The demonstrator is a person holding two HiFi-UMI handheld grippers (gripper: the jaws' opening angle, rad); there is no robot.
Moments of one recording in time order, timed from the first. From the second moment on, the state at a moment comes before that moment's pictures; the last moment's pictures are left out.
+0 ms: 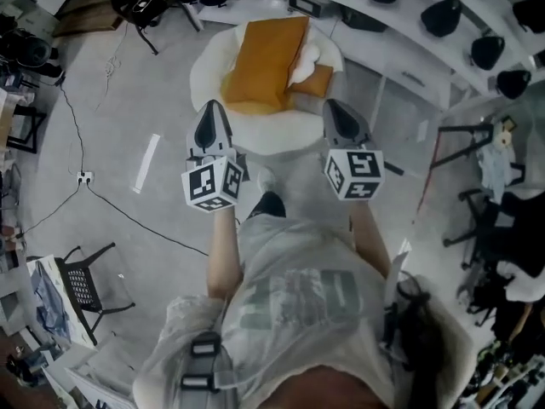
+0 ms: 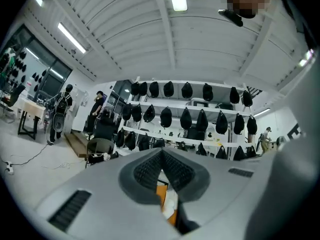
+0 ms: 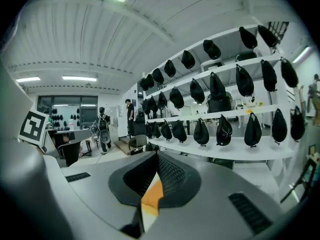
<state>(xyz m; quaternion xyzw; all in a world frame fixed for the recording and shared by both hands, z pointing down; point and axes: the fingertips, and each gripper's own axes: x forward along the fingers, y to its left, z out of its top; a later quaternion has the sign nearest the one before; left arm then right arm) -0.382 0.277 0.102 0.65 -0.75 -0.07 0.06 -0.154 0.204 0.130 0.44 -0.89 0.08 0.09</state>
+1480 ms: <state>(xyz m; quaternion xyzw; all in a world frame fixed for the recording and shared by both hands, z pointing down) -0.471 0.071 0.122 0.70 -0.70 -0.08 0.11 -0.285 0.014 0.140 0.43 -0.89 0.14 0.06</state>
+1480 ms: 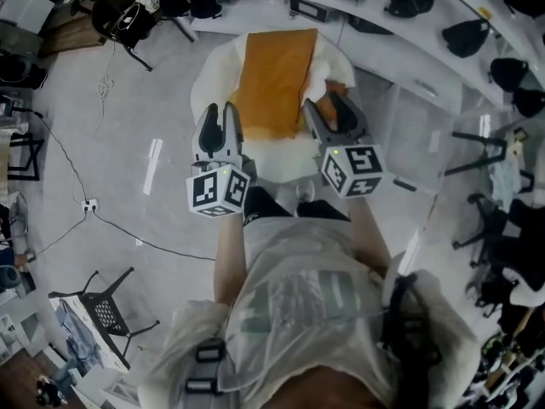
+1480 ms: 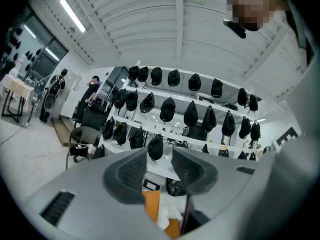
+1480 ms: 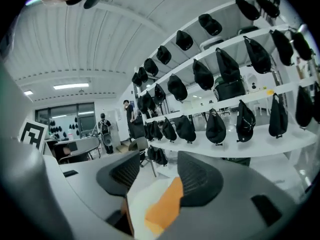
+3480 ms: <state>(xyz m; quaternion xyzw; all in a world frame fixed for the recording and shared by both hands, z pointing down) -0.604 -0.190 0.777 0.69 -0.53 0.16 0.48 -0.389 -0.199 0.701 0.58 -0.67 0.33 0.33</state>
